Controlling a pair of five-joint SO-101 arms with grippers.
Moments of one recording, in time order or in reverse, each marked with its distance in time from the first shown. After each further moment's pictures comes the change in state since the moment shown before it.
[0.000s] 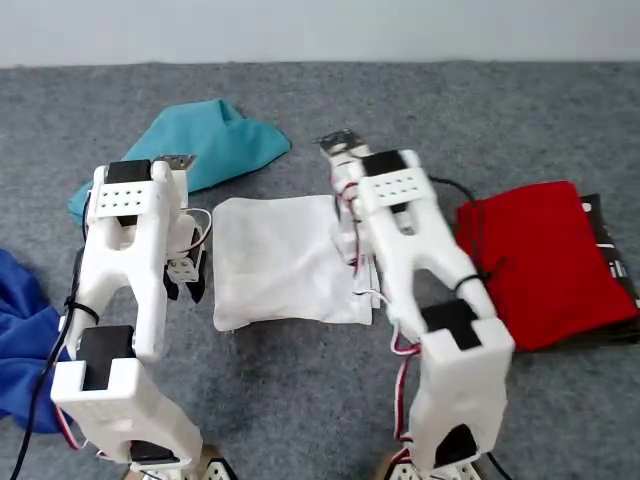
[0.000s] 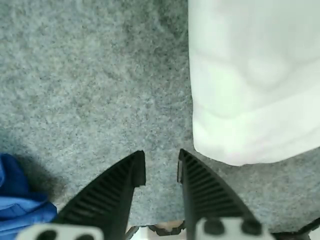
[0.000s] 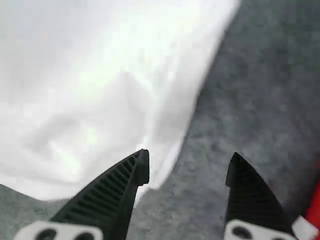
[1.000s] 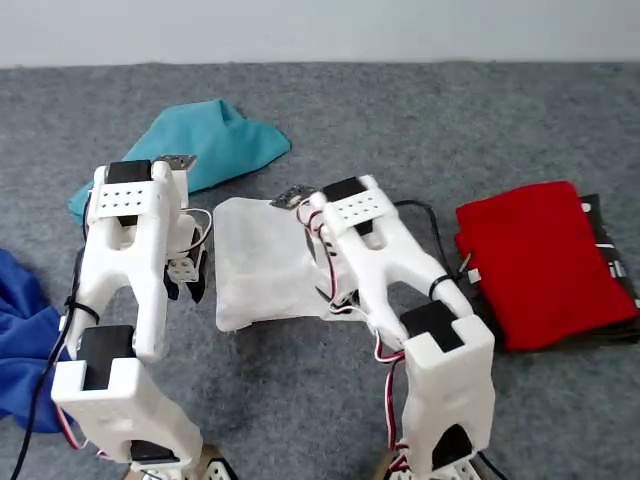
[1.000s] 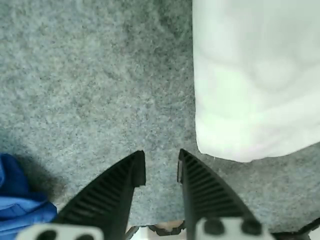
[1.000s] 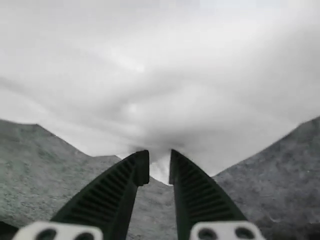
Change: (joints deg) left arm 0.0 0.0 0.0 0.0 0.0; right arm -5.1 -0.1 9.5 3.9 11.5
